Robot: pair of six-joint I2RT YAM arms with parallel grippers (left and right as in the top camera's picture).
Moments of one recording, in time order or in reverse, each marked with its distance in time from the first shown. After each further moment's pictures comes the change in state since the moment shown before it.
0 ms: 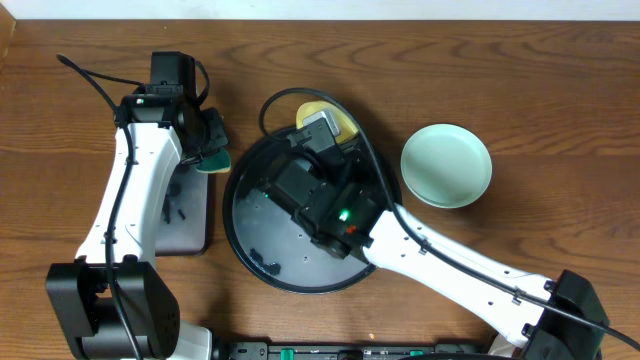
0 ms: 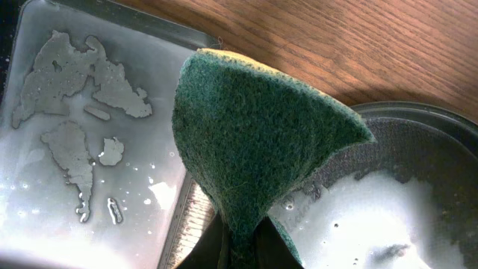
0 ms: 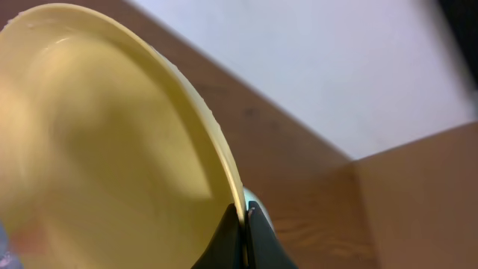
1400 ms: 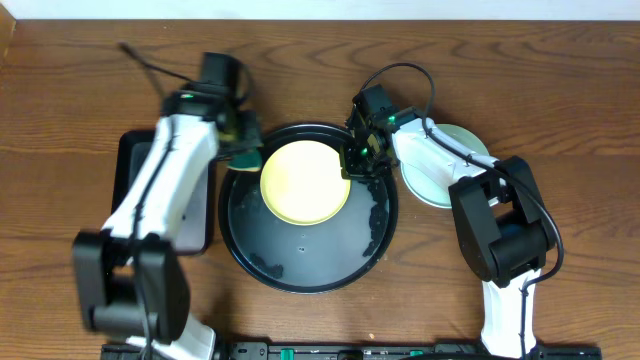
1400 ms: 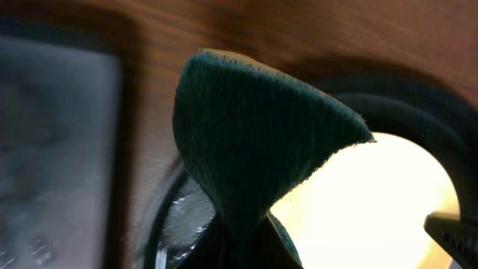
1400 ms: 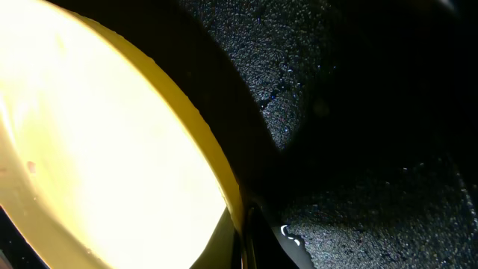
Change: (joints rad) left arm -0.122 0.076 -0.003 0.069 0.011 0.002; right arm -0.542 0.449 0.039 0.088 -1.527 0.244
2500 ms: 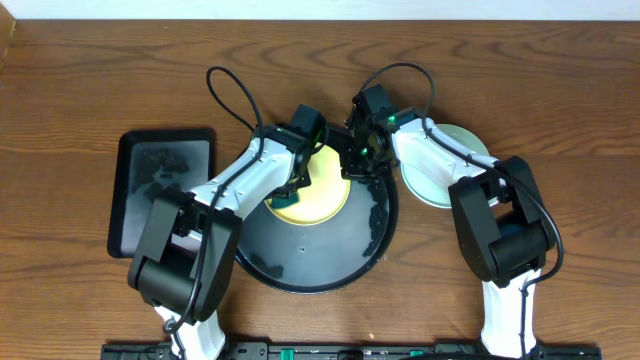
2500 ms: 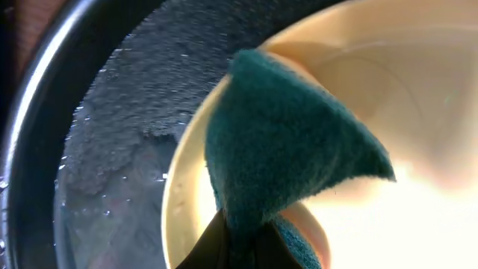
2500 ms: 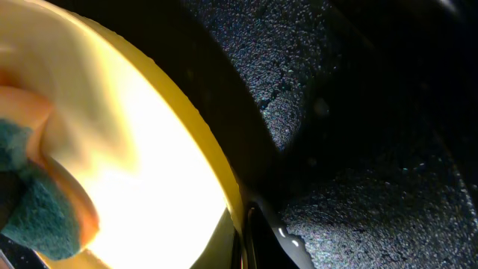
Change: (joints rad) left arm -0.327 0.169 -0.157 0.072 -0.253 -0.356; right arm 0.000 0.000 0.000 0.002 0.002 0.000
